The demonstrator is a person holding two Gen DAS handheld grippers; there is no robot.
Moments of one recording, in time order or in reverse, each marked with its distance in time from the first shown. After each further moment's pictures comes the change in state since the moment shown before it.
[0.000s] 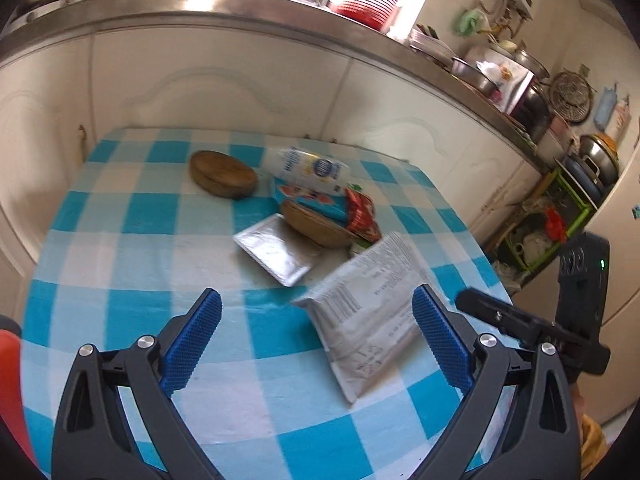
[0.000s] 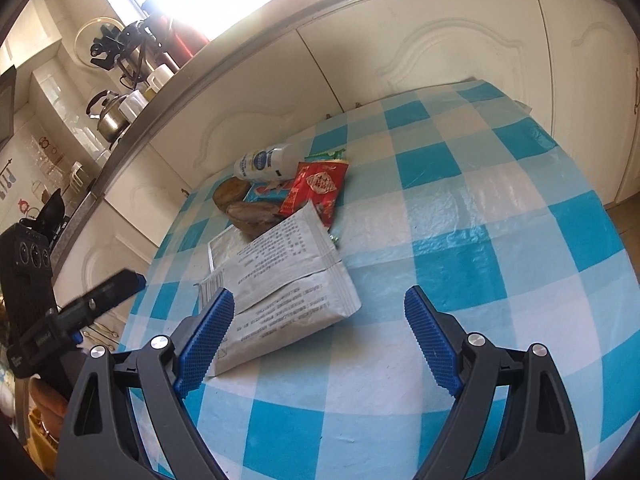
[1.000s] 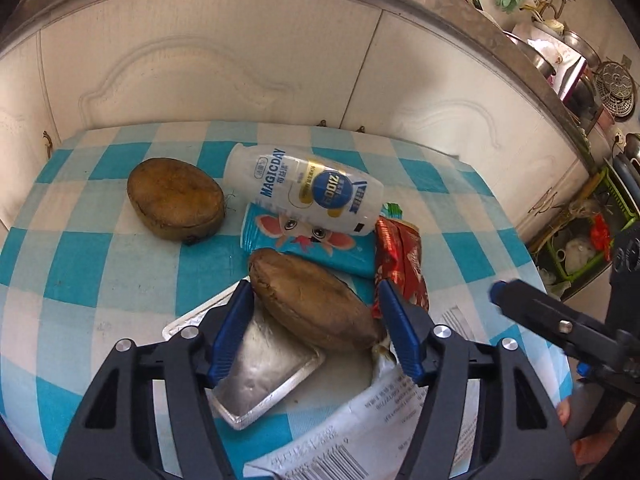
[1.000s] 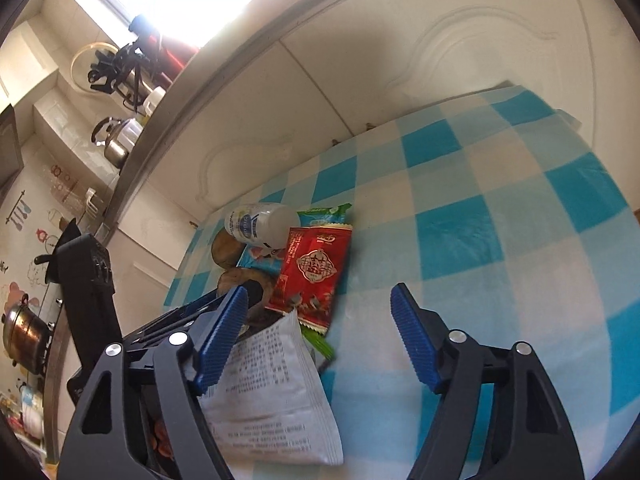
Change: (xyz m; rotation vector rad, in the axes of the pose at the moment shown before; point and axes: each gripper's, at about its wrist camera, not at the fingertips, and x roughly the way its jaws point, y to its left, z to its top) left arm 0.120 -0.011 0.054 -0.049 0.068 0.148; right arm 0.060 -0.024 0.073 0.051 0.026 0.125
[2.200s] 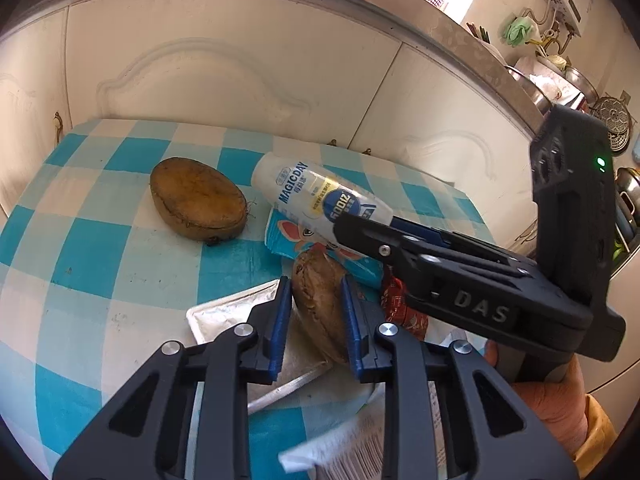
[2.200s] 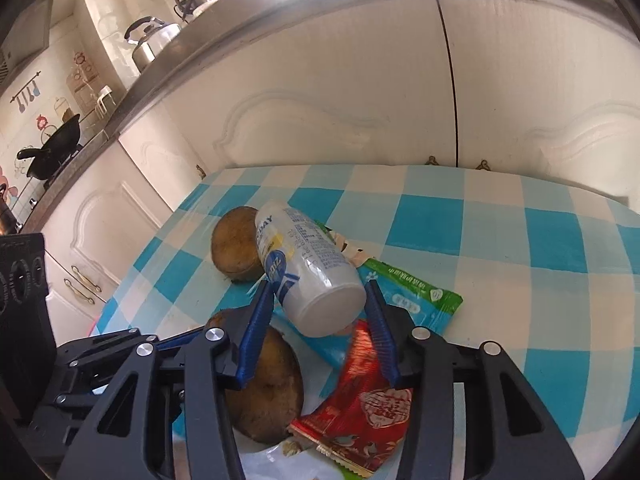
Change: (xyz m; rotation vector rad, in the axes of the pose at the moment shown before) left arm -0.018 0.021 -0.006 -0.075 -0.051 -0.066; right arm 0.089 0.067 0.037 -0.366 0.108 -0.021
